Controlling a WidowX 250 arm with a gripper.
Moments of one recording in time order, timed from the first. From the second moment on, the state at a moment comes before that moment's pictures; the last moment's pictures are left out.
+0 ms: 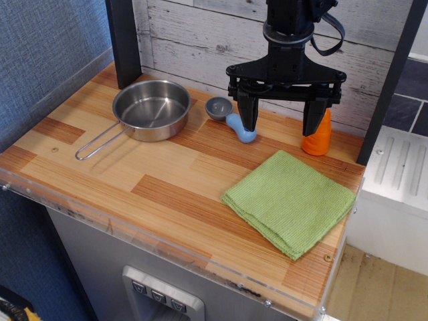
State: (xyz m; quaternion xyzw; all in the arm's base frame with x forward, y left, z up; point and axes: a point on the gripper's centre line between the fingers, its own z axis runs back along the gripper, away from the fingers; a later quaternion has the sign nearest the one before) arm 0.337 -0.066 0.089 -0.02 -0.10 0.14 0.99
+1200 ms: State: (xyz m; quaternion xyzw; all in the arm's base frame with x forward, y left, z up) arm 0.377 -0.086 0.054 -0.06 -0.18 0.06 0.98
